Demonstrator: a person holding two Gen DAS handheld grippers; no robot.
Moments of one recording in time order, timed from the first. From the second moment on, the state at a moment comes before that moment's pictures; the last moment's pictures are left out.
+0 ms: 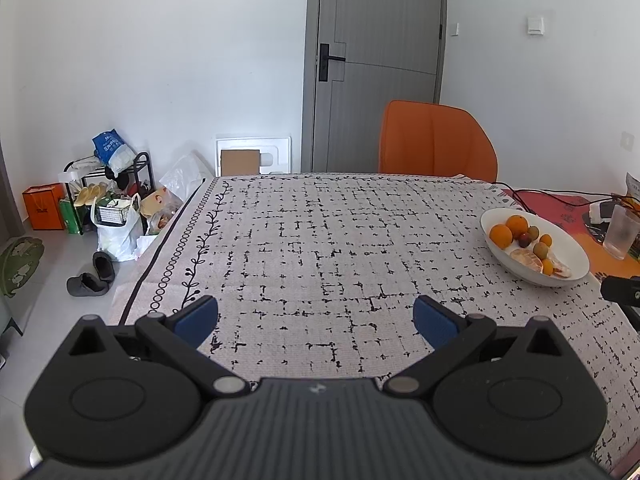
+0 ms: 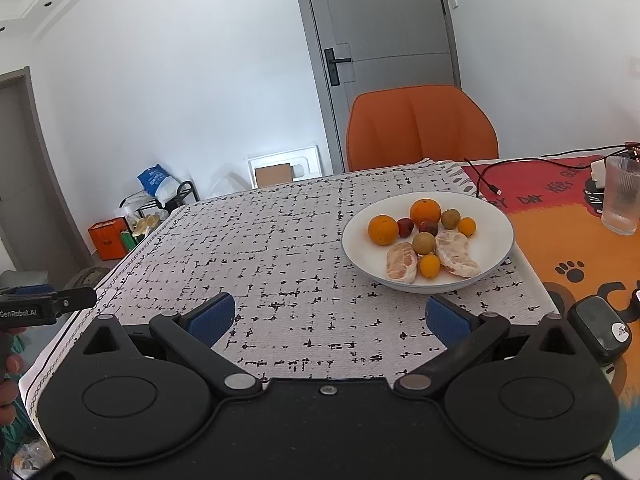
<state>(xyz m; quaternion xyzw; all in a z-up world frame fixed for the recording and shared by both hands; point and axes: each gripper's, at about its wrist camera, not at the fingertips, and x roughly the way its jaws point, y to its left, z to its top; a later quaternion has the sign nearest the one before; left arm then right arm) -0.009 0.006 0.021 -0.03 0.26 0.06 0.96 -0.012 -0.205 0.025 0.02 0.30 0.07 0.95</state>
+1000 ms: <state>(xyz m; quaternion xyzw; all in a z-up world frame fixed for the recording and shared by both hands) -0.009 0.007 0.022 -0.03 0.26 0.06 0.96 -0.012 -0.200 0.026 0.02 0.30 0.08 0.95</state>
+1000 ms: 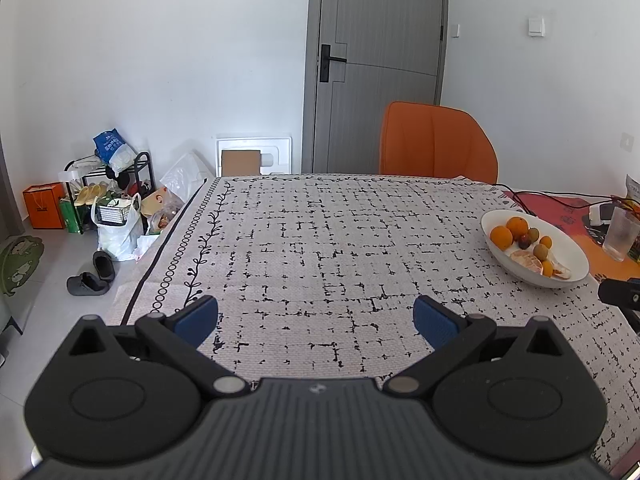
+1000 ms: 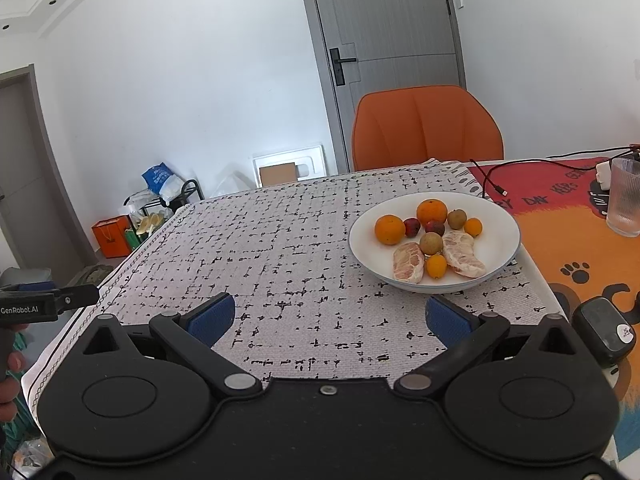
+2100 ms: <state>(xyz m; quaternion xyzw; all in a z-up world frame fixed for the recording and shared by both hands) -0.011 0.010 0.022 -0.03 0.26 0.06 0.96 -0.011 -0.199 0.023 0.02 0.31 0.08 0.95</state>
